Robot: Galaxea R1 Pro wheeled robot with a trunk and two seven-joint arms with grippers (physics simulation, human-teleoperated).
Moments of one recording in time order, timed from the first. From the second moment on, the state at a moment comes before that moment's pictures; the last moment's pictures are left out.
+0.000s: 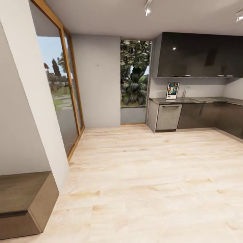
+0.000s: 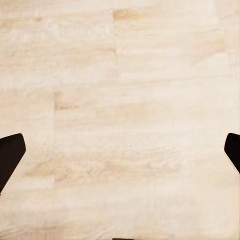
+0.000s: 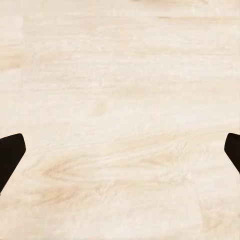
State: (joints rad) left arm 0.02 0.02 0.03 -0.63 0.00 -0.11 0.00; right arm -0.13 -0.12 0.00 -0.41 0.01 -0.24 -0.01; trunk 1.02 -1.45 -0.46
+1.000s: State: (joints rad) left arm 0.02 0.02 0.03 -0.63 0.00 -0.12 0.00; right arm -0.13 -0.12 0.00 -0.41 0.01 -0.24 -0.01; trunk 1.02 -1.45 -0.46
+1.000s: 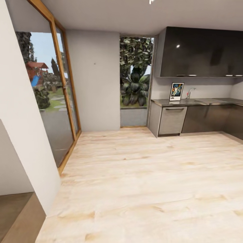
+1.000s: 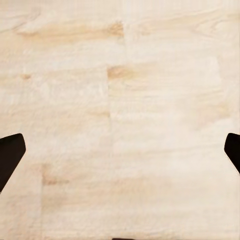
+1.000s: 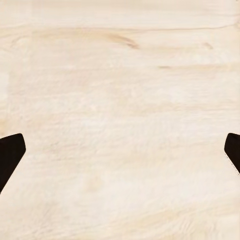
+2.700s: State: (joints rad) left arm 0.02 0.02 0.04 -0.63 0.00 -0.11 0.00; right arm -0.13 -0.12 0.00 -0.41 0.01 -0.24 -0.01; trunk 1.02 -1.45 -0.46
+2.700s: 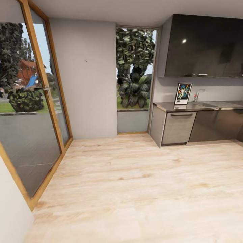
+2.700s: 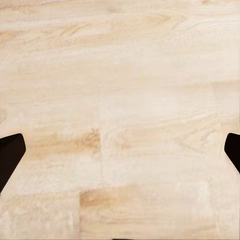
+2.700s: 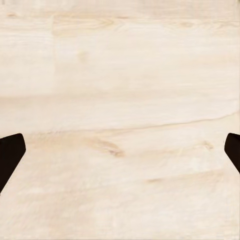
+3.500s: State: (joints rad) left arm 0.02 0.02 0.04 -0.63 0.00 -0.11 0.00; right arm -0.13 -0.12 0.00 -0.41 0.01 -0.24 -0.01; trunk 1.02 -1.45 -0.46
